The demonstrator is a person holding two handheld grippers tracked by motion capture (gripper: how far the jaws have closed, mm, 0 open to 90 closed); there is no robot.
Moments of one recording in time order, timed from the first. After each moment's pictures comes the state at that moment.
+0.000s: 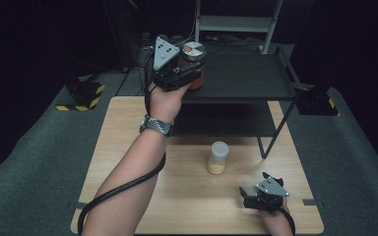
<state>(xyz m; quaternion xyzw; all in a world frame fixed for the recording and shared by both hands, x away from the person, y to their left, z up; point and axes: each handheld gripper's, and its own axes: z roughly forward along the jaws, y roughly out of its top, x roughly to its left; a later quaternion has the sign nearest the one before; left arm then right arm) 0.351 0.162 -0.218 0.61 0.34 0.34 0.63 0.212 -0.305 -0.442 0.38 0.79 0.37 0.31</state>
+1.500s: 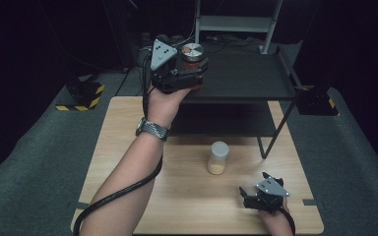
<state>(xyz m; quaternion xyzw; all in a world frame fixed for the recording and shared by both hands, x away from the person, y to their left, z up) 0.345 0.170 -0.215 0.61 0.36 0.32 0.63 0.212 -0.305 -0.443 0.38 0.79 0.37 0.31</state>
